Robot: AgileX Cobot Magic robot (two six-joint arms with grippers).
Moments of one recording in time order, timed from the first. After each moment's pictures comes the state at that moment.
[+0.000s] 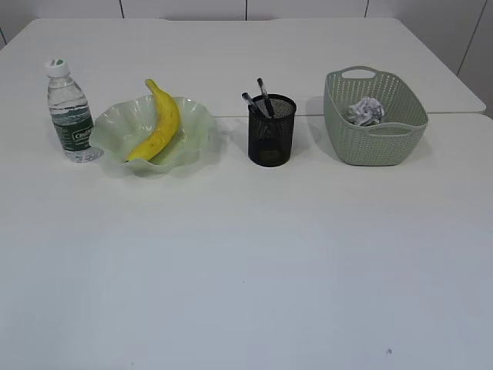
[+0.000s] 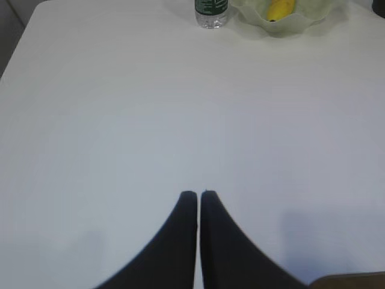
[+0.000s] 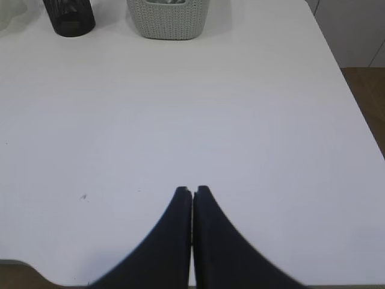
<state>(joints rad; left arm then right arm) 0.14 0.01 -0.51 -0.11 1.11 0.13 -0.04 -0.02 -0.50 0.01 1.14 -0.06</state>
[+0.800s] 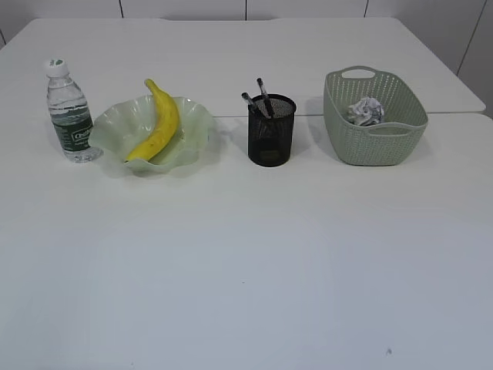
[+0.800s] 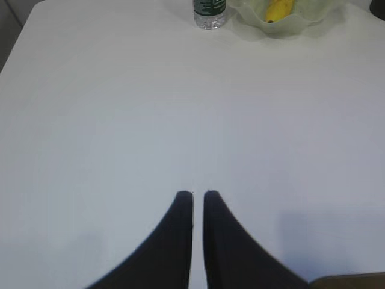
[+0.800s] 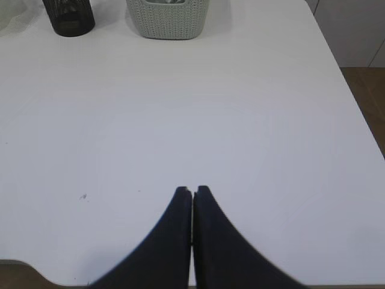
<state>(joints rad) 0.14 0.01 -0.51 -0.11 1.11 0.13 -0.04 -0.02 -0.50 0.01 1.14 -0.06</state>
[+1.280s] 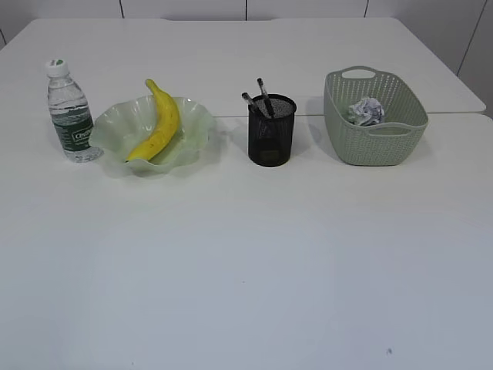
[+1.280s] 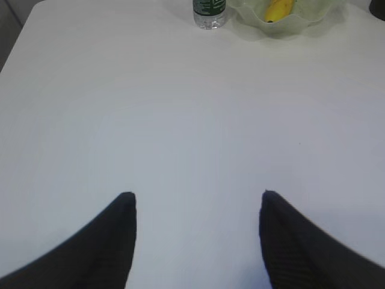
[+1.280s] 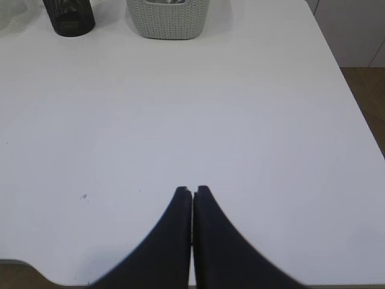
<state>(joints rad) 0.14 0.01 -0.51 -0.12 1.11 0.13 -0.04 -0.02 -0.50 0.01 1.14 -0.06</state>
